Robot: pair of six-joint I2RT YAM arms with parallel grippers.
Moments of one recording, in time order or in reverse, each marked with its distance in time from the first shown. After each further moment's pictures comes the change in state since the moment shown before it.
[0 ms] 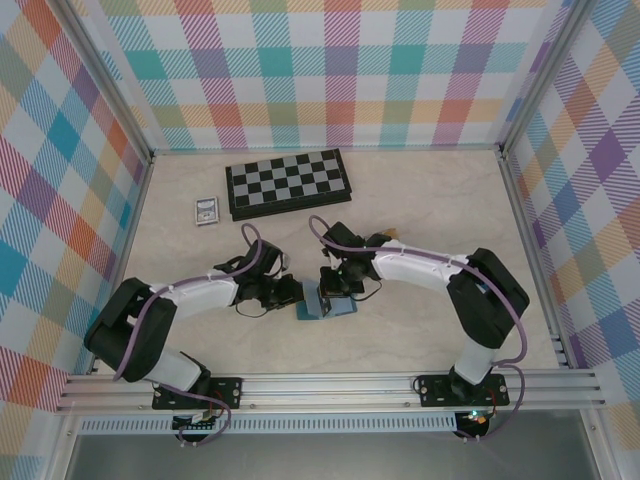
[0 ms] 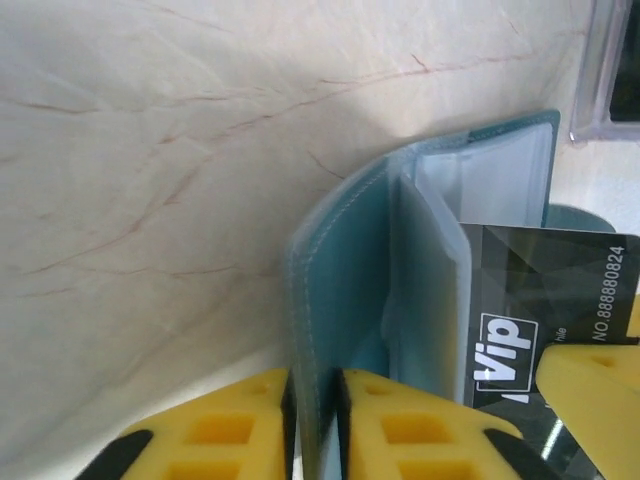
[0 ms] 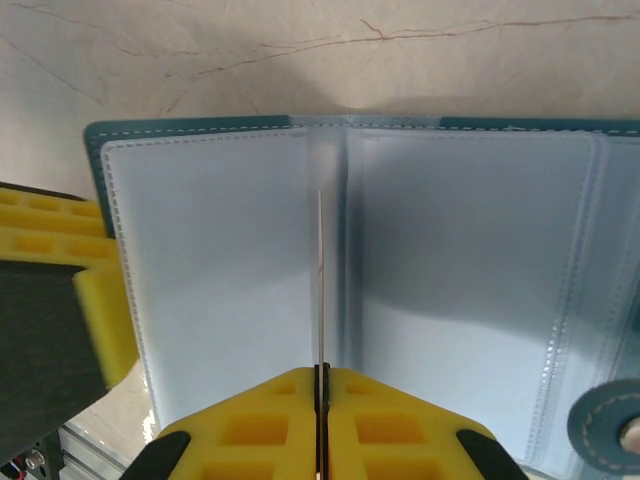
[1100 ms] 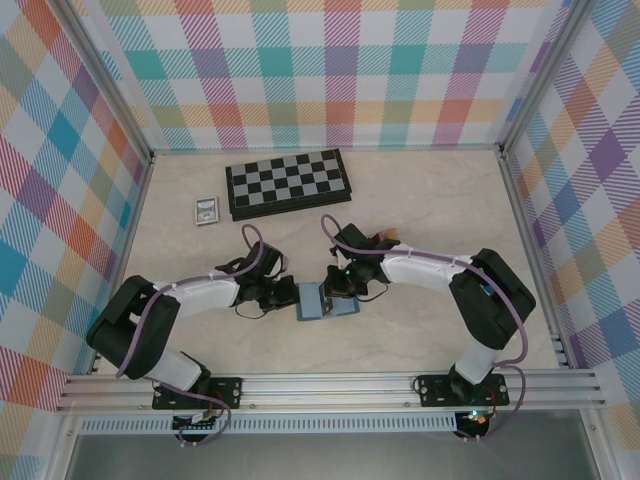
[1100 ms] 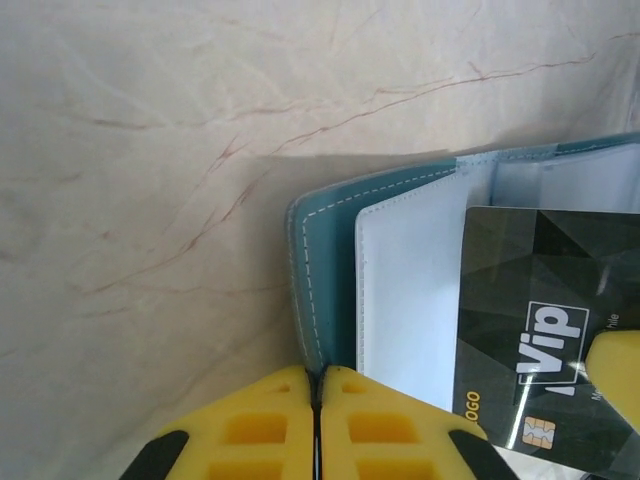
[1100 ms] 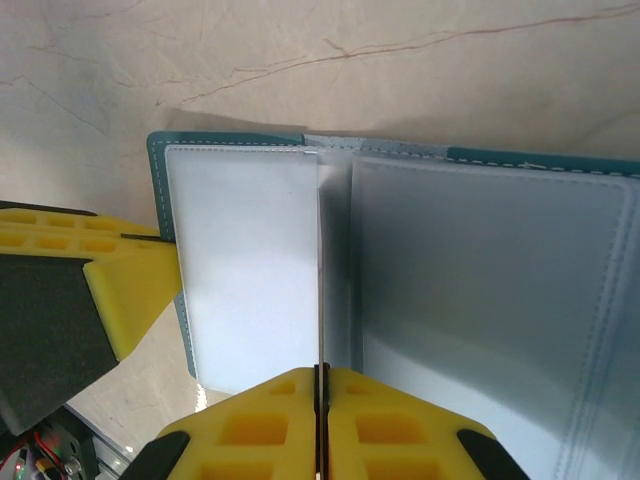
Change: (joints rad) left arm 0.000 0.047 -0.003 0.023 -0.023 0.036; right arm -0.071 -0.039 -0.125 0.156 -0.082 0.045
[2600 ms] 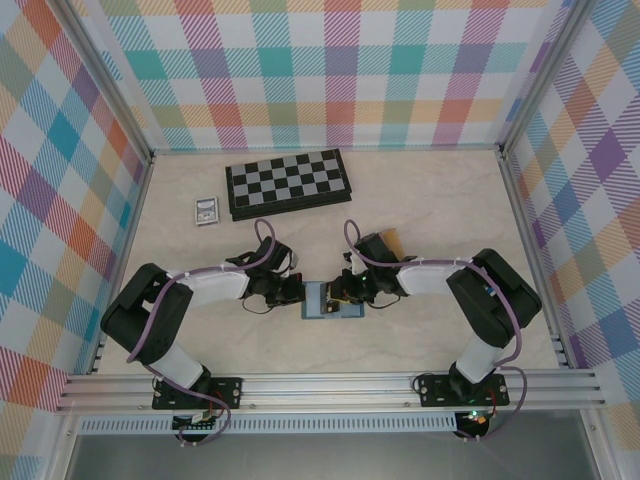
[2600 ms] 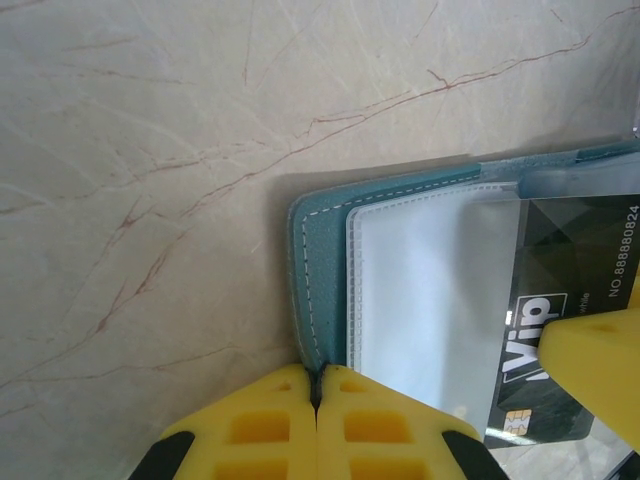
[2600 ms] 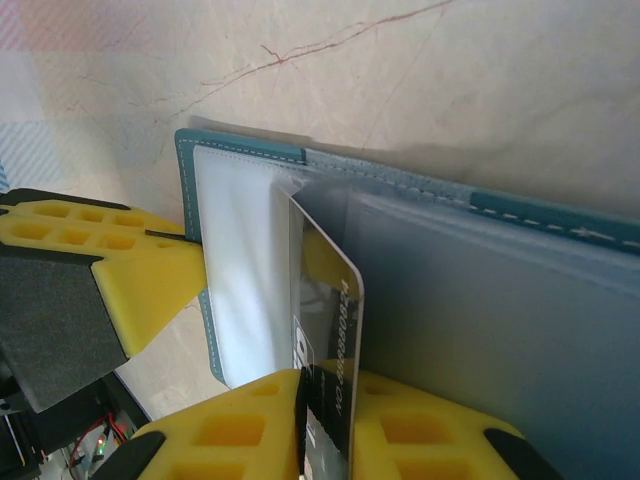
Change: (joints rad) left arm -0.024 0.088 0.079 -0.027 -0.001 0.061; right arm -0.087 -0.001 -0.248 0.397 -0.199 0.076
